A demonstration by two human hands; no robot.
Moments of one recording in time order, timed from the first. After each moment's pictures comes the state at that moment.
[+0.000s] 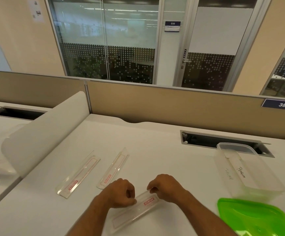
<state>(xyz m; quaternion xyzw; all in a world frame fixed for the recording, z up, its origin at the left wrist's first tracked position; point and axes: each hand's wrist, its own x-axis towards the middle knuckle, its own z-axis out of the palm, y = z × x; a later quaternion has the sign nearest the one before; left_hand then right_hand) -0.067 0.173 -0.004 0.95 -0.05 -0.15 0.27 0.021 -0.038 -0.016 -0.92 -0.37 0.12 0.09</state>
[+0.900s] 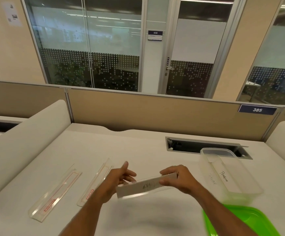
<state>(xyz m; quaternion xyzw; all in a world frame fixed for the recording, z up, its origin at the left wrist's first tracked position) -0.003 0.148 0.023 0.71 0.09 -0.12 0.69 0.060 -0.129 0.030 -0.85 -0.16 0.13 0.48</state>
